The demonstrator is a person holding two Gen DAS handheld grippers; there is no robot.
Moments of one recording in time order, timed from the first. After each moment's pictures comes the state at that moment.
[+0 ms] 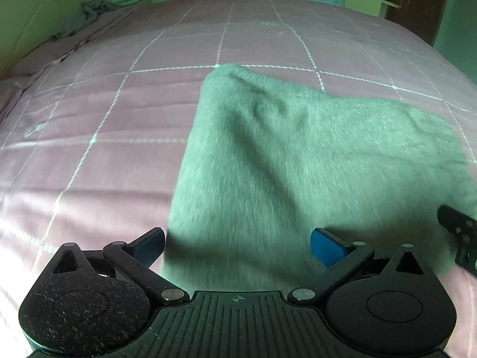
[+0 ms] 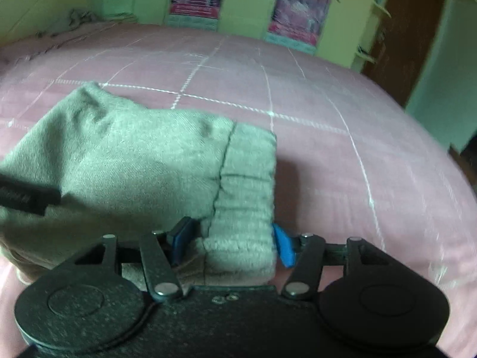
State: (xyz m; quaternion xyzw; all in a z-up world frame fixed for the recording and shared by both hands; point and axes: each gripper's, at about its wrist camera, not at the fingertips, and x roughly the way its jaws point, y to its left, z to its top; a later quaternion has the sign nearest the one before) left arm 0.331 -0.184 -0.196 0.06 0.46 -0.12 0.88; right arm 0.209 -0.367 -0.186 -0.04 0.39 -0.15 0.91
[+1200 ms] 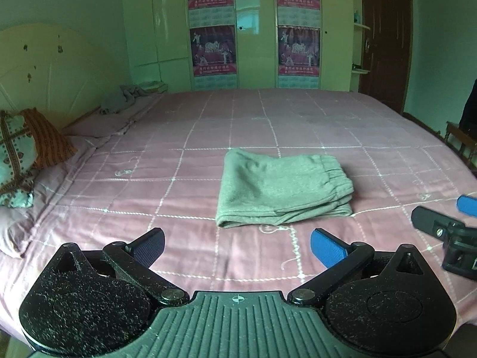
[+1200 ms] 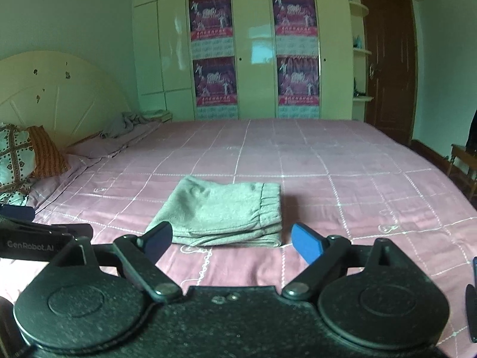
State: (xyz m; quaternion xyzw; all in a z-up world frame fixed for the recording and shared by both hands) left arm 0.035 -0.084 -0.021 0.05 0.30 -0.13 0.95; right arm -0.068 -0.278 -0.023 0.04 0.23 -0.09 0.97
